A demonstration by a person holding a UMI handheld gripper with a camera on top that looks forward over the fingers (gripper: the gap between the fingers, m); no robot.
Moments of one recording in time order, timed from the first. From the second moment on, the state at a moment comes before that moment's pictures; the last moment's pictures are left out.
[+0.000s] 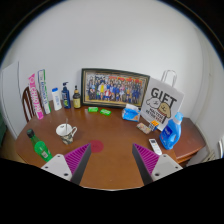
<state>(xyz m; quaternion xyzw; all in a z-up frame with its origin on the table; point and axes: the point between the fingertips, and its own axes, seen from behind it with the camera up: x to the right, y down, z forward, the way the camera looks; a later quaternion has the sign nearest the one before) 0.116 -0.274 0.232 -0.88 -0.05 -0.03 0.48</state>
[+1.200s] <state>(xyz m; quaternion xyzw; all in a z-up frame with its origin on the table) -0.162 -0.251 0.092 -0.81 0.00 0.00 0.59</state>
